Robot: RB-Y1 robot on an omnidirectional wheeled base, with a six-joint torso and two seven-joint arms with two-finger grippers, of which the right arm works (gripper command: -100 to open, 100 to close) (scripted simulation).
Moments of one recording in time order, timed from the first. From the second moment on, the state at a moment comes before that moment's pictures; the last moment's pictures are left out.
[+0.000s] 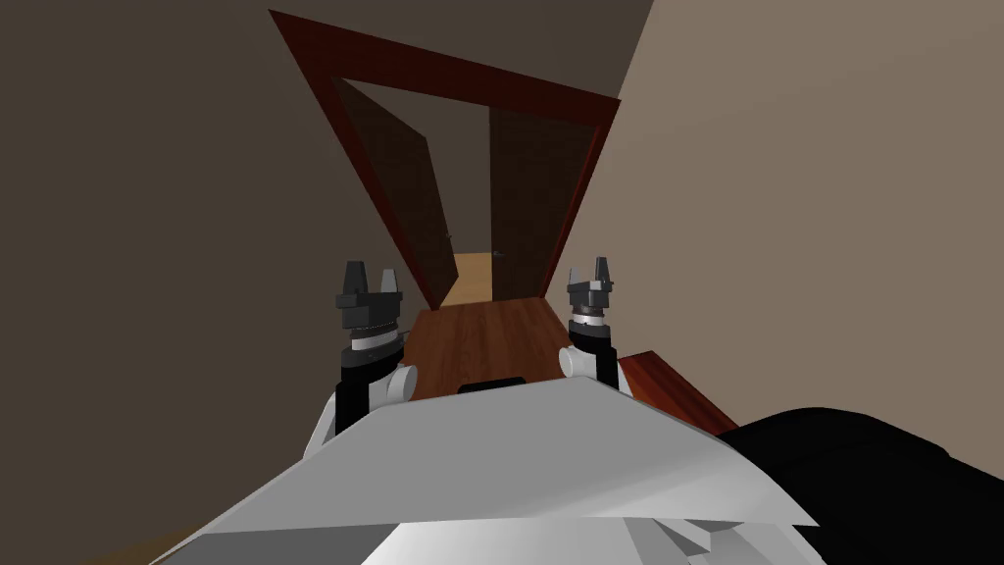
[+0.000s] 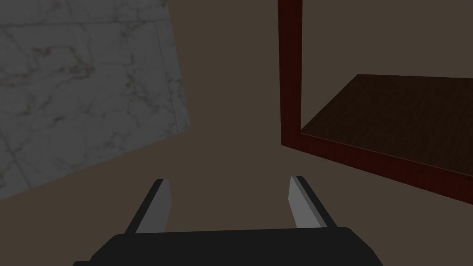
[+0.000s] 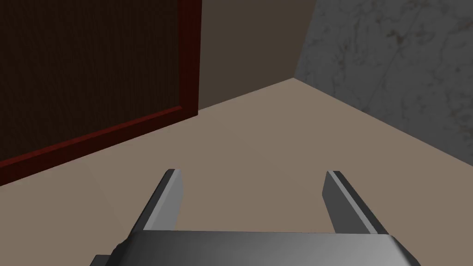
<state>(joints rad) 0.47 0.05 -0.01 -2.33 0.02 -0.46 -0.06</state>
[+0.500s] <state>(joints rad) 0.45 0.01 0.02 -2.24 0.02 -0.48 -0.06</state>
